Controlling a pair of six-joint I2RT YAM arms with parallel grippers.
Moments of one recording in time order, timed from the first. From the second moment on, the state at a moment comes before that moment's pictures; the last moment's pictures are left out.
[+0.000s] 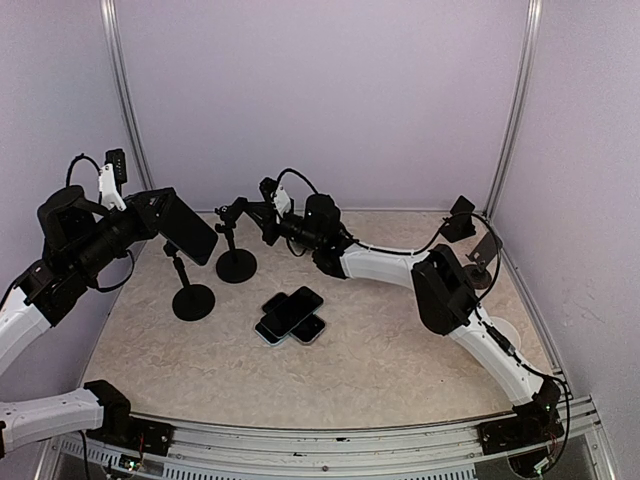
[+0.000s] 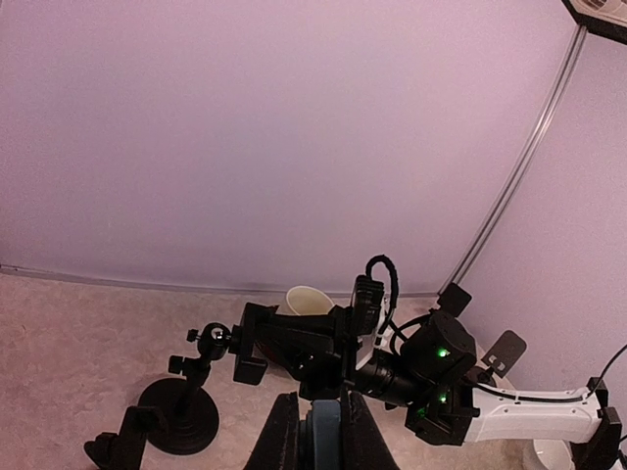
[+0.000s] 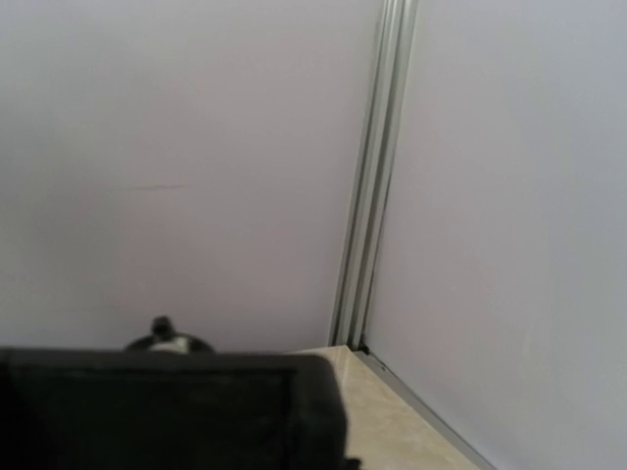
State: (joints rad) left arm -0.45 0.78 0.84 -0.06 -0.05 -0.38; right arm 0.81 2.74 2.34 0.63 -0.34 -0.10
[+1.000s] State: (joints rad) left arm -0.45 0.79 0.84 -0.05 -0.07 -0.36; right arm 0.84 2.38 1.89 0.67 0.10 -0.21
